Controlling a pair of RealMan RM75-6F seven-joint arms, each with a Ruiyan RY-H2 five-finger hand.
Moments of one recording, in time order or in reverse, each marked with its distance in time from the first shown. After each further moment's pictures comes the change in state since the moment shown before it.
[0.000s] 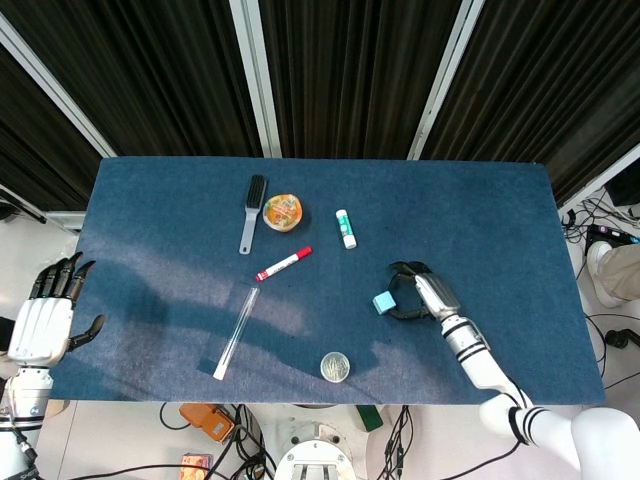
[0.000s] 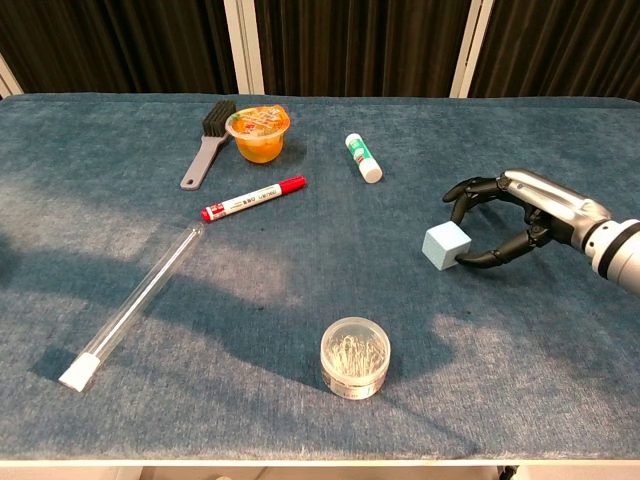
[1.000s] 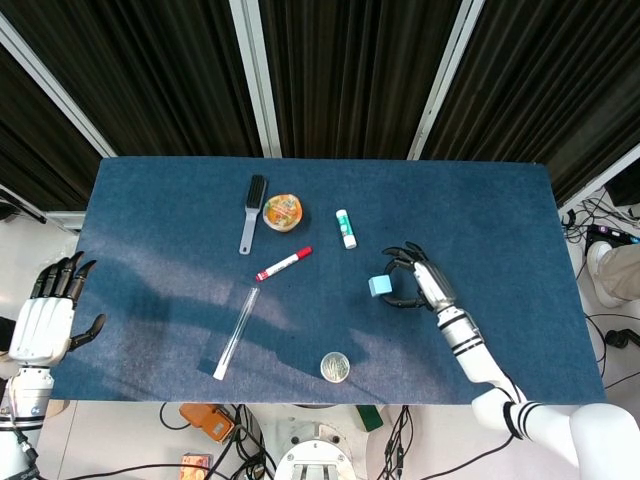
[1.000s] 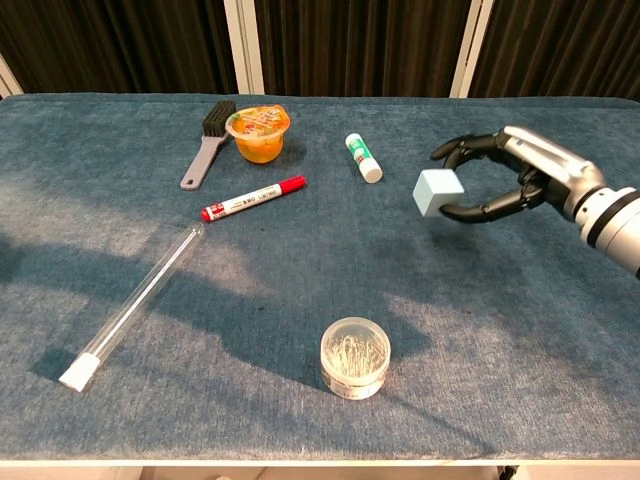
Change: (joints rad) left arm -0.001 -0.003 -0.001 0.005 0.007 0.008 -0.002; right arm 0.018 0.014 0.038 -0.049 -0.010 0.121 0.083
